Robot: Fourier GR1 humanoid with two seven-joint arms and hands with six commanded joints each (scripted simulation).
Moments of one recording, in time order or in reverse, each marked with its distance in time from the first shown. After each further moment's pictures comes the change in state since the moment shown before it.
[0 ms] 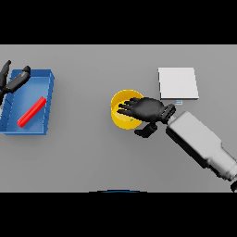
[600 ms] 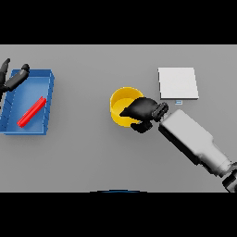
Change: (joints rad) left arm -0.004 0.007 0.011 -0.005 0.014 -0.010 -0.005; right arm -0.049 0.063 0.011 0.084 -0.005 0.071 0.052
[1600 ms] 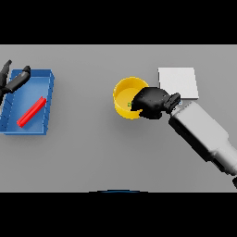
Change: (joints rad) left arm 0.010 0.008 -0.010 -0.026 -0.004 0.006 0.015; right arm -0.004 -0.088 -0.087 -0.131 -0.074 0.034 -0.018
